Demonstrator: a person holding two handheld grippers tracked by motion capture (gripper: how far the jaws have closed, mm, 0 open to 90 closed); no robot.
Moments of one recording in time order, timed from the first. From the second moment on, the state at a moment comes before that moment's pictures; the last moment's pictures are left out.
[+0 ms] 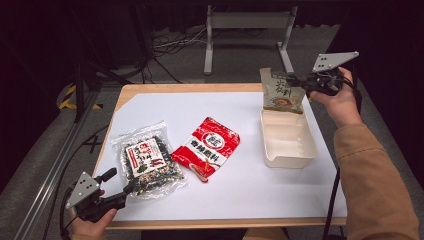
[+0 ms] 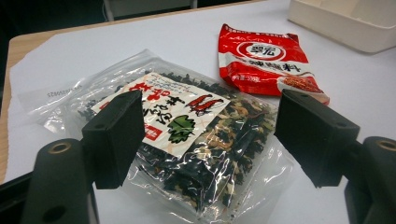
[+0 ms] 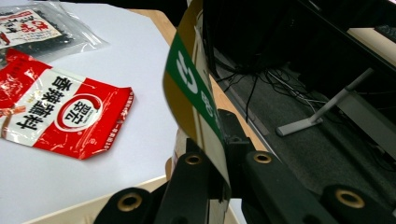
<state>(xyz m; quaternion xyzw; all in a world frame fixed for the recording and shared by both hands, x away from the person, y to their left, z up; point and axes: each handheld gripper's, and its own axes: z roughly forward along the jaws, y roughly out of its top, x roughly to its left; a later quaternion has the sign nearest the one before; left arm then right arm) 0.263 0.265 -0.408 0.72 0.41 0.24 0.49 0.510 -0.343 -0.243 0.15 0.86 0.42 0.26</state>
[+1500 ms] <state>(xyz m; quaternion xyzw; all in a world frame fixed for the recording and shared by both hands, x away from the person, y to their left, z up) 0.265 0.266 -0.408 0.72 0.42 0.24 0.50 0.545 -0.345 -0.300 0.19 0.86 0.39 0.27</state>
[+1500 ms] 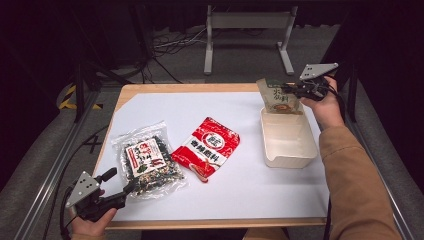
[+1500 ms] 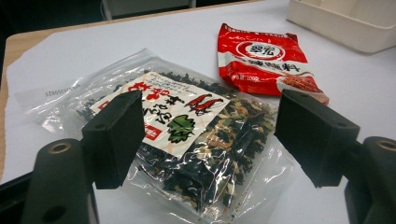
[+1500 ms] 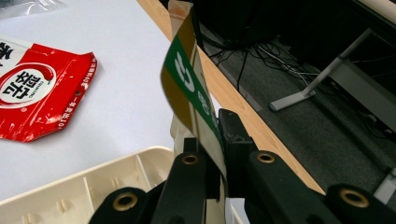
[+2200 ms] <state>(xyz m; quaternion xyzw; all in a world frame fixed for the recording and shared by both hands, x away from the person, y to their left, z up) 0.268 0.263 -0.408 0.73 0.41 0.24 0.50 0.543 -0.357 -0.320 0.26 0.86 0.35 0.25</state>
